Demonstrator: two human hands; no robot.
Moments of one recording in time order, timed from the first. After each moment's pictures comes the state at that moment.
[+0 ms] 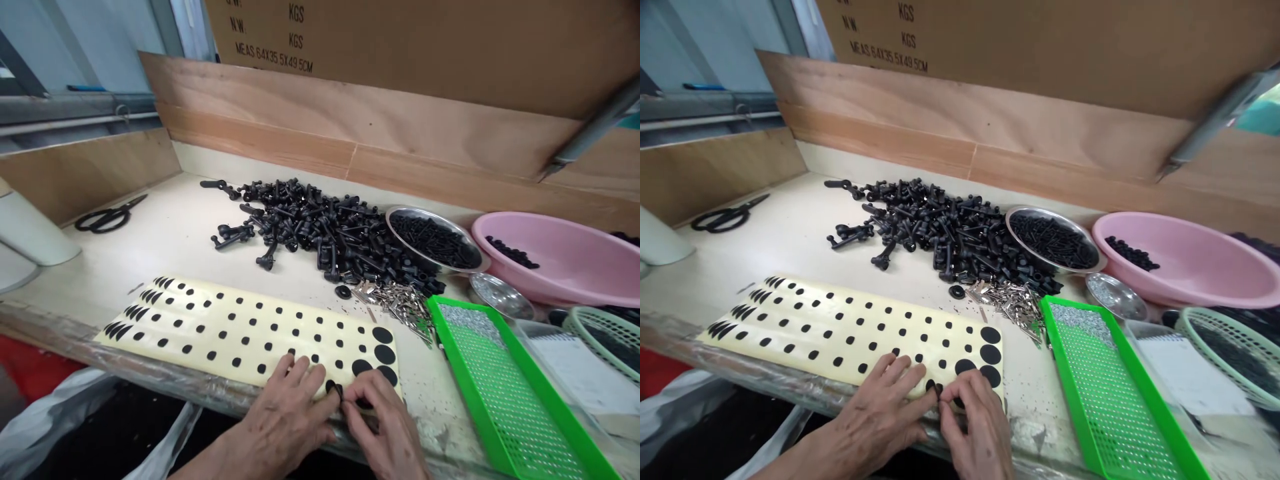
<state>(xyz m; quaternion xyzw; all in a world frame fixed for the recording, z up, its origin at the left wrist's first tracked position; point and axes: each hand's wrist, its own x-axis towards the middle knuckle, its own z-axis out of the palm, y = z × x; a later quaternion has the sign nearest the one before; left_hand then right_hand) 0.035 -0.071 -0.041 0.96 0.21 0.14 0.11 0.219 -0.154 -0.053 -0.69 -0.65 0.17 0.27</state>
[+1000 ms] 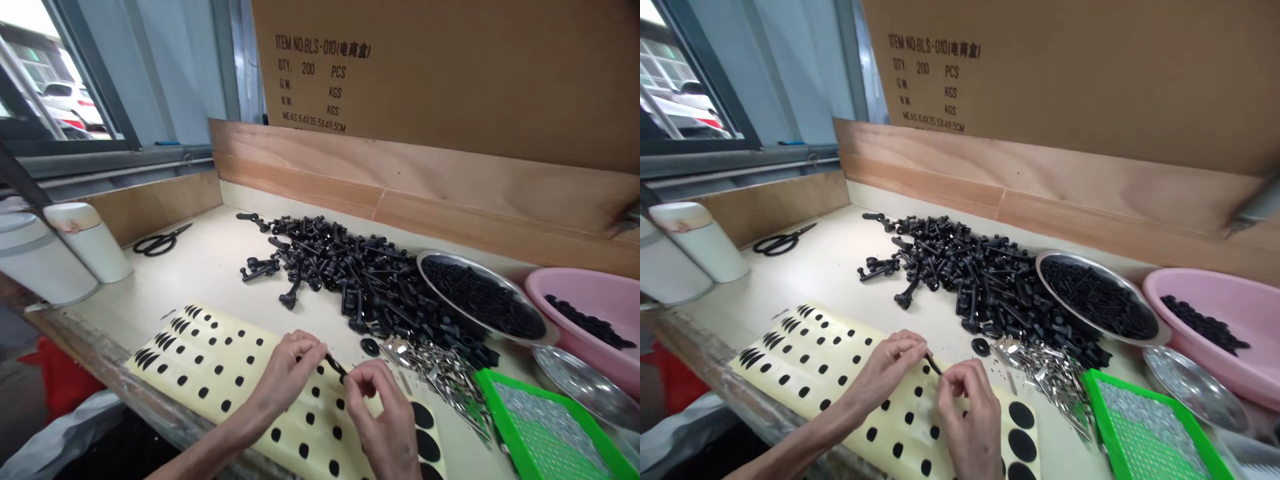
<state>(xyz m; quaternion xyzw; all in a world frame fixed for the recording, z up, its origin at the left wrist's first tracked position) 0.039 0.025 -0.001 0.65 0.46 0.33 0.50 0.189 -0.051 -0.013 -0.61 -0.56 0.18 0.53</state>
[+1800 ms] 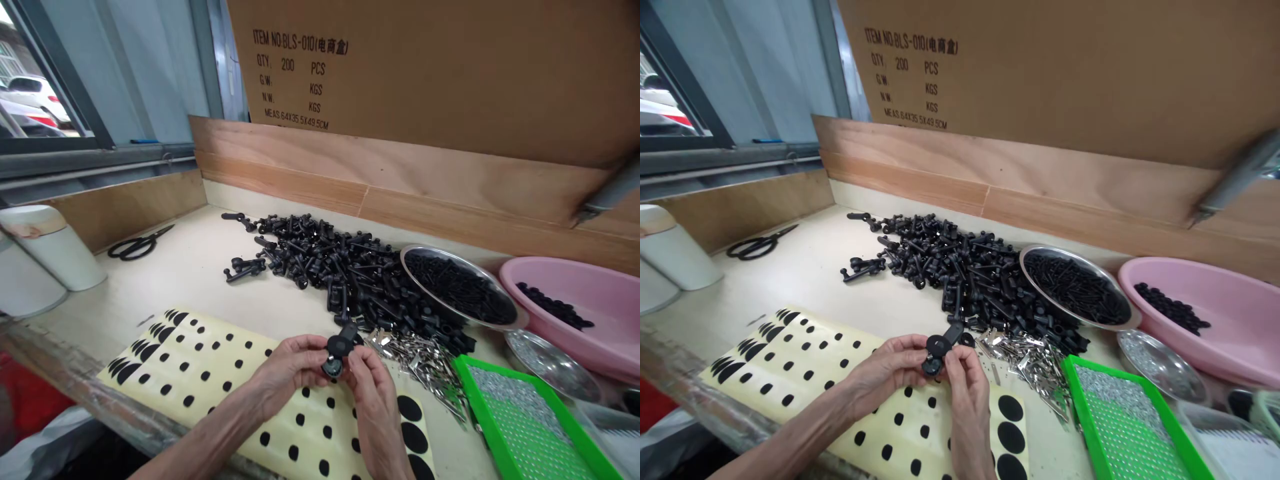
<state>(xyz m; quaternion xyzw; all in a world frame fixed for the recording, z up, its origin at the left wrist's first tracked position) 0.069 0.031 -0.013 0.32 0.31 0.29 0.85 0.196 -0.041 -0.021 -0.54 -0.31 0.45 0.64</state>
